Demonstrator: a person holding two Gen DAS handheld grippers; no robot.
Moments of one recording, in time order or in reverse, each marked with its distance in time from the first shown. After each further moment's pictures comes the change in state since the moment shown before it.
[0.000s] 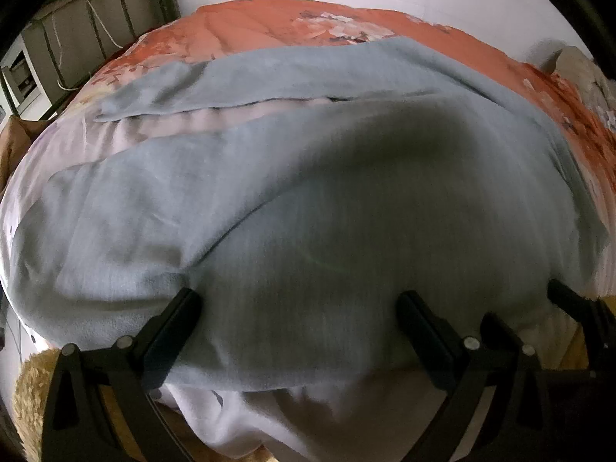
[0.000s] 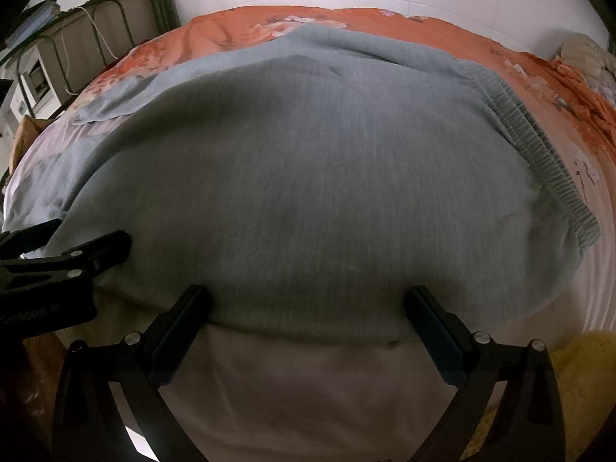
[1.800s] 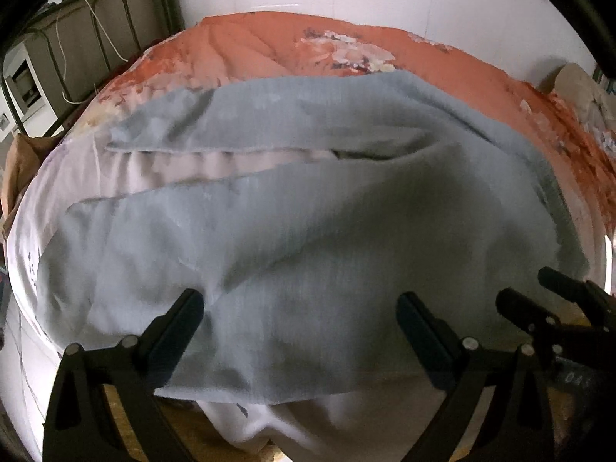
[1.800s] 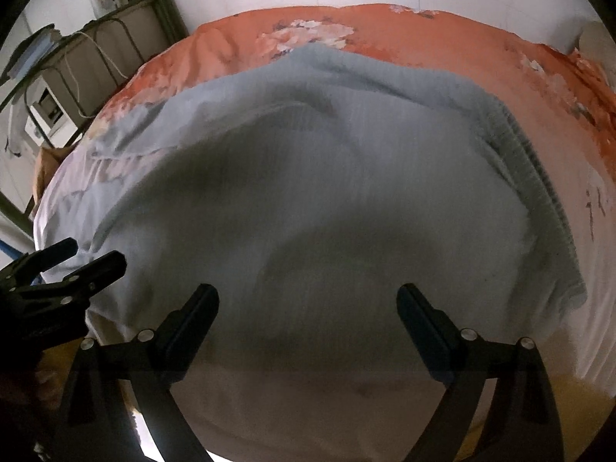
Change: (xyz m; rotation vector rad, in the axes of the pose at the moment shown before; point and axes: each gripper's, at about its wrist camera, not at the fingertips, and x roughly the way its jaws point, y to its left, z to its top) left arm -0.029 0.007 0.044 -0.033 -0.014 -0.015; right arm -0.017 -0.024 0.059 0.028 0.061 0.119
